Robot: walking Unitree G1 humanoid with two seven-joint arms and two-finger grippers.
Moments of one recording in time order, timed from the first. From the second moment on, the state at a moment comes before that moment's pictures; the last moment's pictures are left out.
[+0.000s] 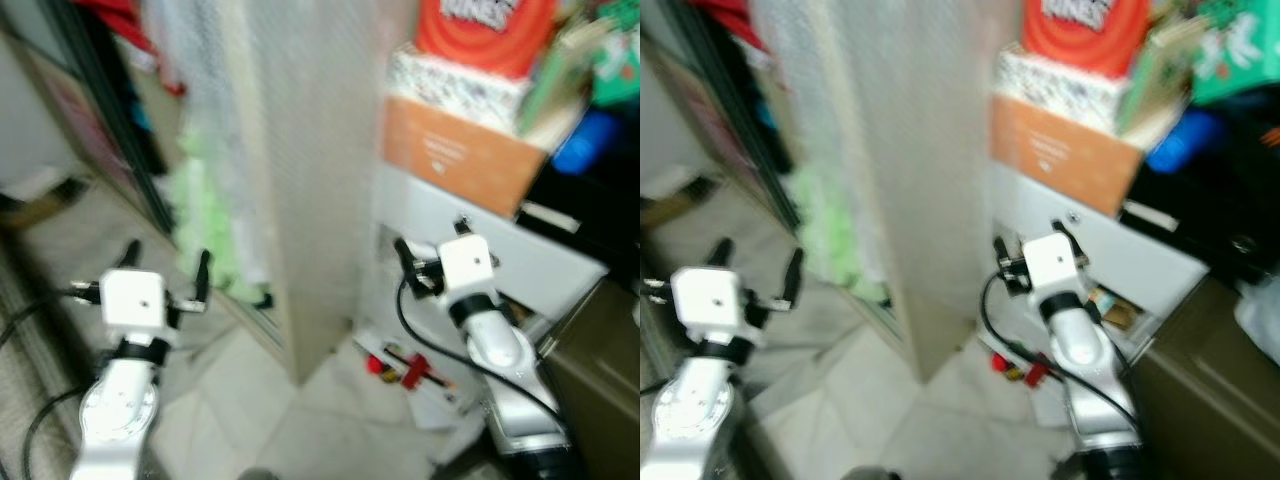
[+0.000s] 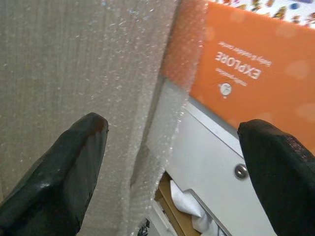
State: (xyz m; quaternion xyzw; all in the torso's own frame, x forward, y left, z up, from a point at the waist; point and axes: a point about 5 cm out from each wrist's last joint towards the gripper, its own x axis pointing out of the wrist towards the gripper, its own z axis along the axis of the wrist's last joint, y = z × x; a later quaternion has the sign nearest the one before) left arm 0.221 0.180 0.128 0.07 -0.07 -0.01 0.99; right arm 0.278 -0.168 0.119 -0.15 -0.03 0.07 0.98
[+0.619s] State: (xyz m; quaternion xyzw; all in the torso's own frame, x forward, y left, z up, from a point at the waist) left arm 0.227 0.190 0.133 0.09 -0.08 0.00 0.99; right arm 0.286 -0.149 0.121 -0.13 -0.04 0.08 0.99
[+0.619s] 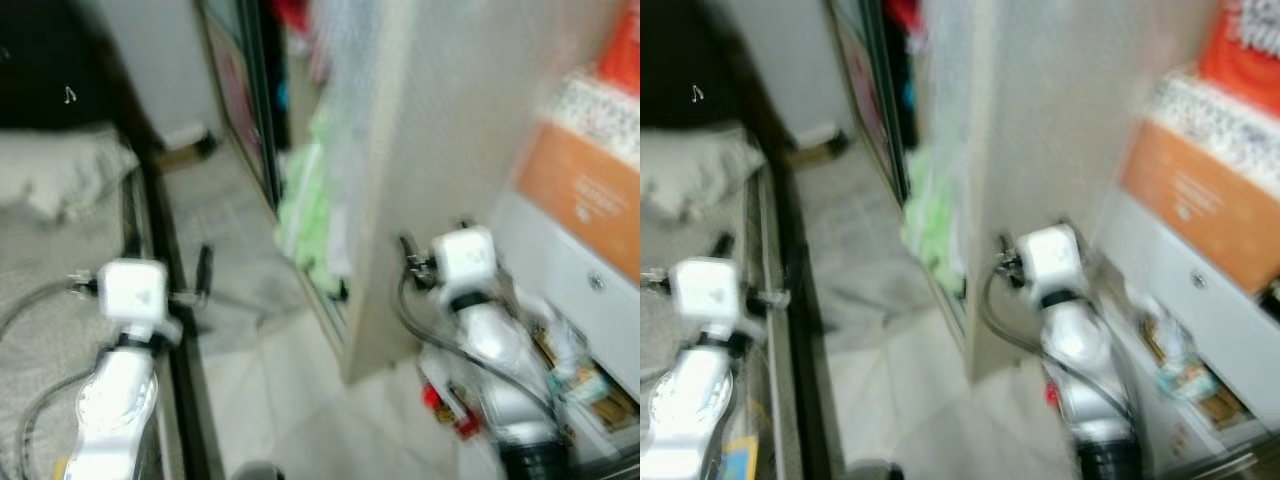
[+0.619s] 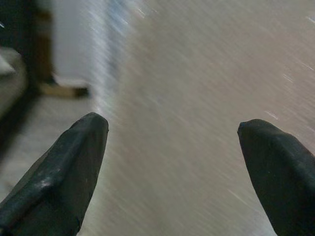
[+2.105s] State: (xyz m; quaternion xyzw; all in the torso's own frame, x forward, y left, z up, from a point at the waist) left arm 0.233 0.184 0.131 0.08 -0.08 0.01 0.99; right arm 0.286 -0.155 0.119 -0.14 -0.04 0.09 0.98
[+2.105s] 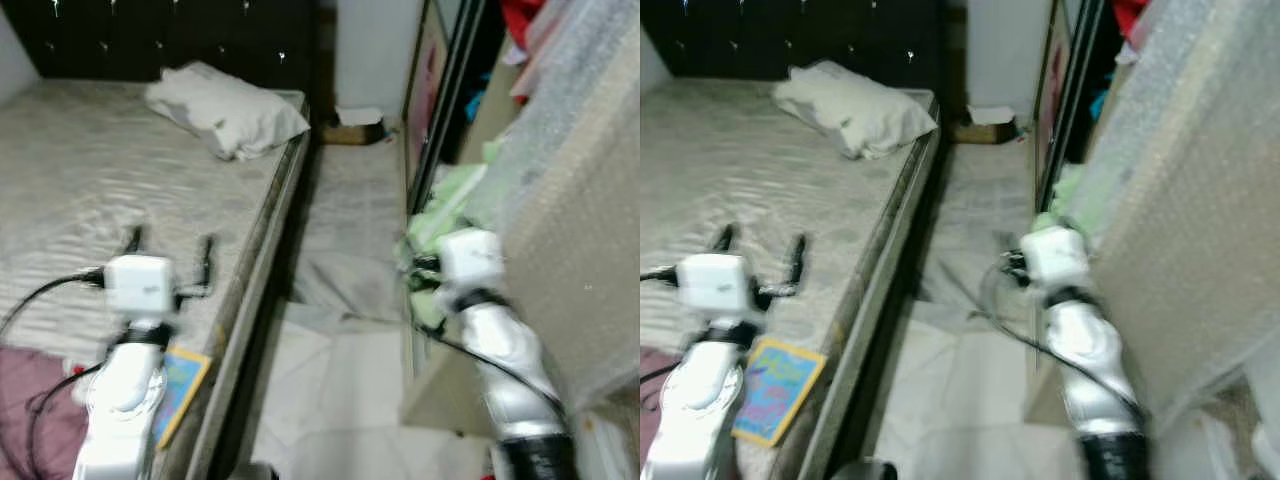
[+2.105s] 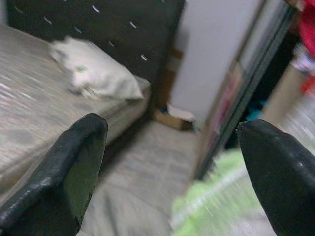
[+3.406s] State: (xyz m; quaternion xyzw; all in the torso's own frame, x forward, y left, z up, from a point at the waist) left arm 0.236 0.174 0.131 0.07 -0.09 -0.01 0.99; right arm 0.290 -0.159 0.116 -0.15 -0.04 0.10 0.98
